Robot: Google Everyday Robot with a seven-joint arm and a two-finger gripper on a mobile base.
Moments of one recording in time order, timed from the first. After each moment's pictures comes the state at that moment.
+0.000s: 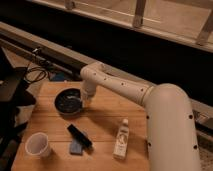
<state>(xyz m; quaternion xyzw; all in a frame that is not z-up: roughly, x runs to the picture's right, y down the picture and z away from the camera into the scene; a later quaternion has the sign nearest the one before) -0.124 0.087 0.872 -0.32 -0.21 -0.11 0.92</state>
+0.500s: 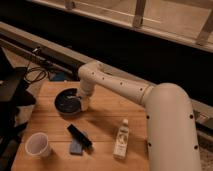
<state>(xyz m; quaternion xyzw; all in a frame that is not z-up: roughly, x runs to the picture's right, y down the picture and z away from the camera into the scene) -0.137 0.080 0.859 -0.31 -0.23 -0.15 0.91</state>
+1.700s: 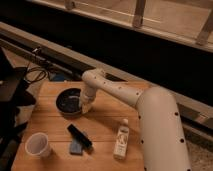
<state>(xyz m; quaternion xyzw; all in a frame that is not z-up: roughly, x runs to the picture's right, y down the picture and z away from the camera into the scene) -0.132 0.118 0.892 -0.36 -0.25 -0.13 0.89</state>
